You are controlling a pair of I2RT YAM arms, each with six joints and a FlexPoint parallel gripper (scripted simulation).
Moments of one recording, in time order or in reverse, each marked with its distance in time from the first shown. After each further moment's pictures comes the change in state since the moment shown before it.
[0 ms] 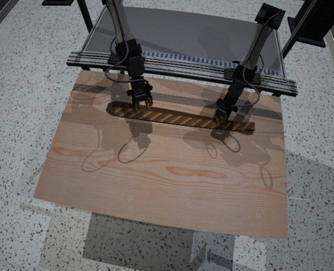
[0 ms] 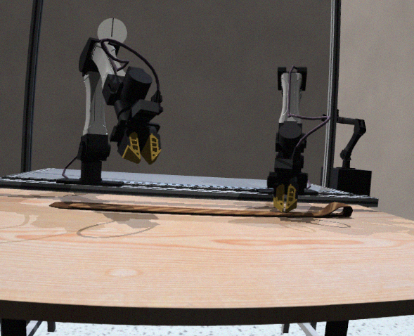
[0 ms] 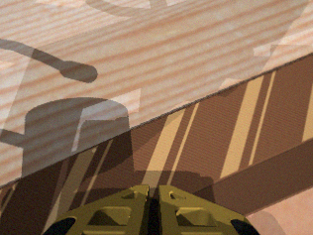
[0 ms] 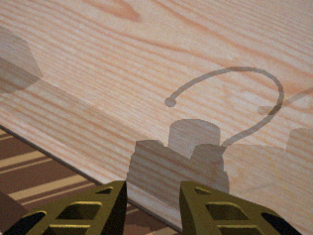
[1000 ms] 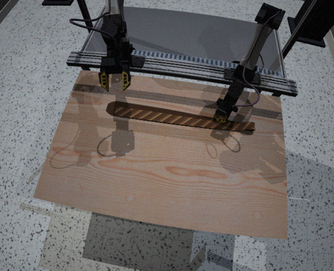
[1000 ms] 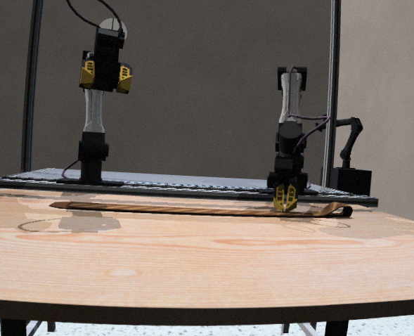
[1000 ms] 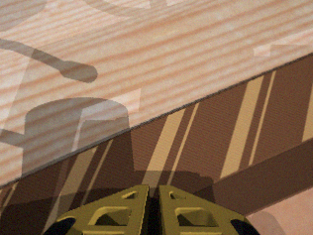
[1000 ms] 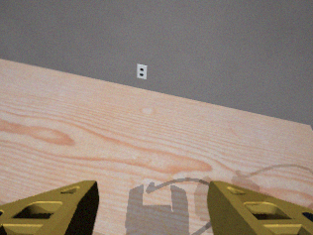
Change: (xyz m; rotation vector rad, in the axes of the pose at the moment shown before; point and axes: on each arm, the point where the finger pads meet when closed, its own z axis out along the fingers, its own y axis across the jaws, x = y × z) left arm 0.000 0.000 0.000 0.000 0.000 0.000; right arm -0.097 -0.092 -0.119 0.206 -0.376 0.116
